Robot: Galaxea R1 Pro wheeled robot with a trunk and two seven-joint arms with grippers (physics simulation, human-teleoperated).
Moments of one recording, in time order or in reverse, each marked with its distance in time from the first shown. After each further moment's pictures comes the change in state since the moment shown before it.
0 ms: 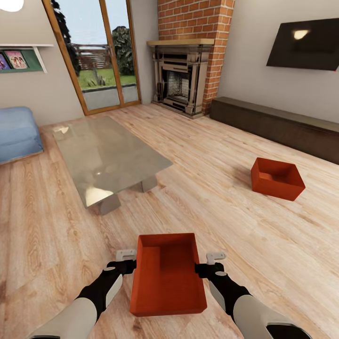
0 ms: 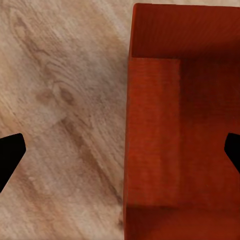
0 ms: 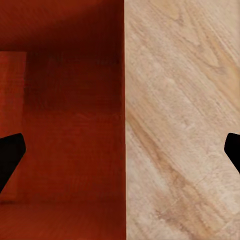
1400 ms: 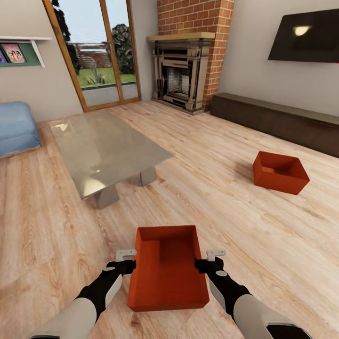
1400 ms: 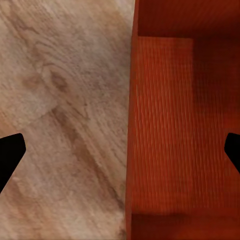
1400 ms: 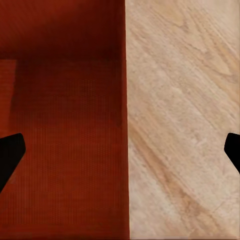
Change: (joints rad) left arm 0.000 0.003 0.000 0.001 0.001 0.000 0.000; right arm 0.000 -0.001 0.000 -0.010 0.005 -0.091 0.001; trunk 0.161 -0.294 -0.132
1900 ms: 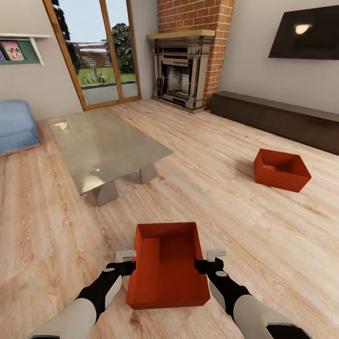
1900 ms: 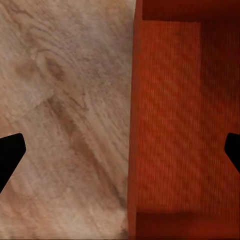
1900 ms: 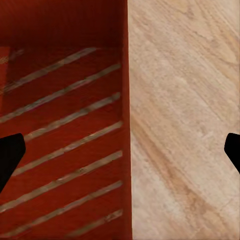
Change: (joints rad) left arm 0.000 0.002 0.000 0.013 0.000 -0.001 0.000; right arm 0.000 0.001 0.002 0.006 0.000 0.002 -0.003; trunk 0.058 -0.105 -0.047
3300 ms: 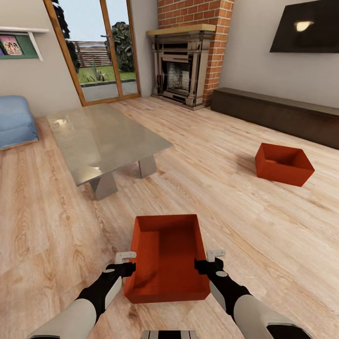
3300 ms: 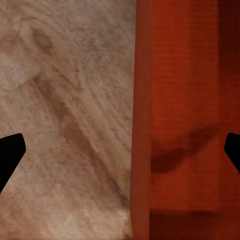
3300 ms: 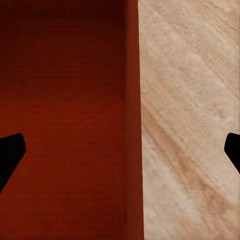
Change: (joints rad) left arm 0.000 0.000 0.000 0.013 -0.001 -0.001 0.000; right arm 0.000 -0.002 0.002 0.002 0.001 0.000 0.009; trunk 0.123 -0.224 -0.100
